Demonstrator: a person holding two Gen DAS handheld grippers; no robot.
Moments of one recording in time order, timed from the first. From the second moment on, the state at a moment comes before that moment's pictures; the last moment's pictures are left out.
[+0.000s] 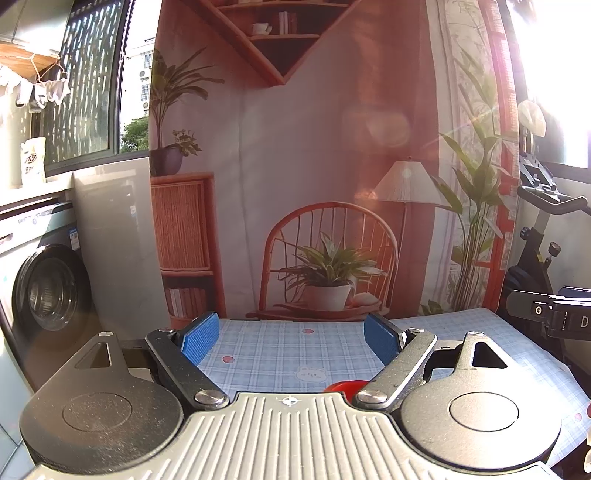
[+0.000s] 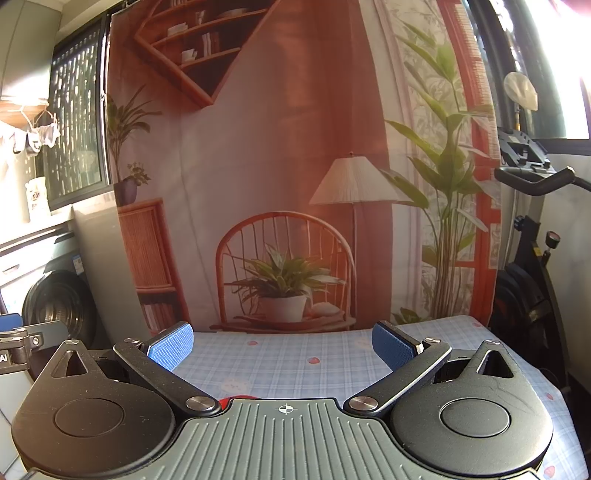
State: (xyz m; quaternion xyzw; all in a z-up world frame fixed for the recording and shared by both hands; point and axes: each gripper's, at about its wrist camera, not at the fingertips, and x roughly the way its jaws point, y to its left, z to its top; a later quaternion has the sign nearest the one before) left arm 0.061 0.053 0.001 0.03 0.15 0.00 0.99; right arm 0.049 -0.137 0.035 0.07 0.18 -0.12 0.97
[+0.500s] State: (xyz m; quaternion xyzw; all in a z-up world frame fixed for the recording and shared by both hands) left arm 0.060 0.053 0.000 0.03 0.14 0.00 0.99; right arm 0.052 -0.138 0.032 0.07 0.19 -0.12 0.97
